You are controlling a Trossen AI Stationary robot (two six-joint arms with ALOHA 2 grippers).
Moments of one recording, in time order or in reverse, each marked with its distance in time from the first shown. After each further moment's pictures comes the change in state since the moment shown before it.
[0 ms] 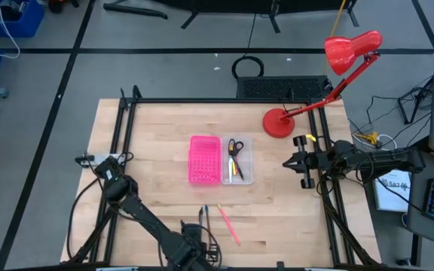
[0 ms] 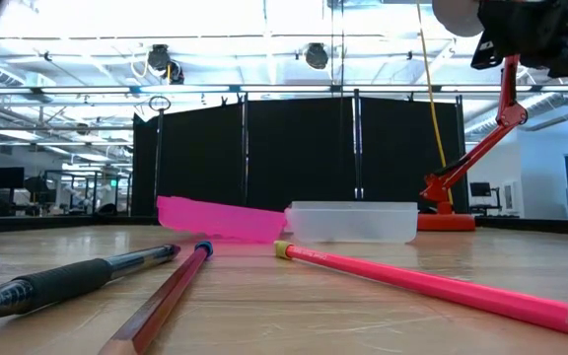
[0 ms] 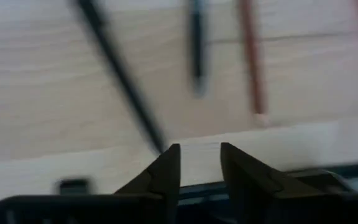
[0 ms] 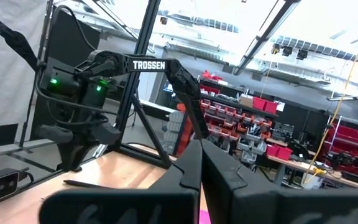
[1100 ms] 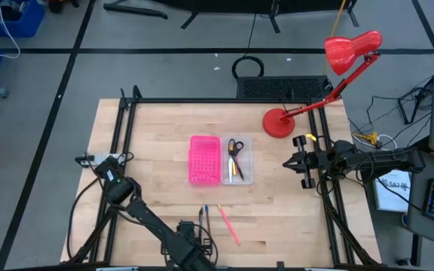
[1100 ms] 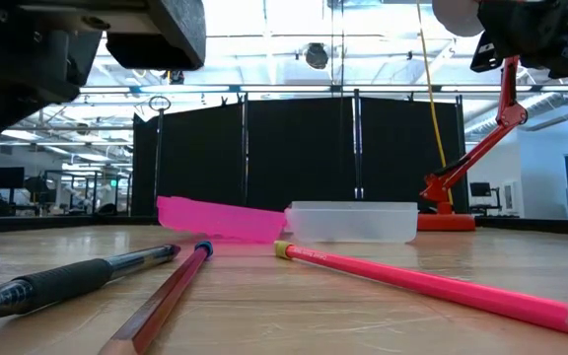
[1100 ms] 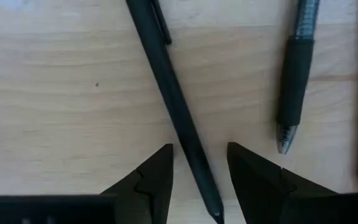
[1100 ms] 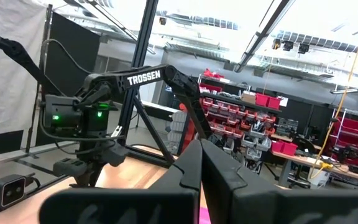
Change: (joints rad) left arm 0.001 0.038 -0.146 0.034 0.073 -0.078; right arm 0.000 0.000 0.000 0.000 0.001 0.044
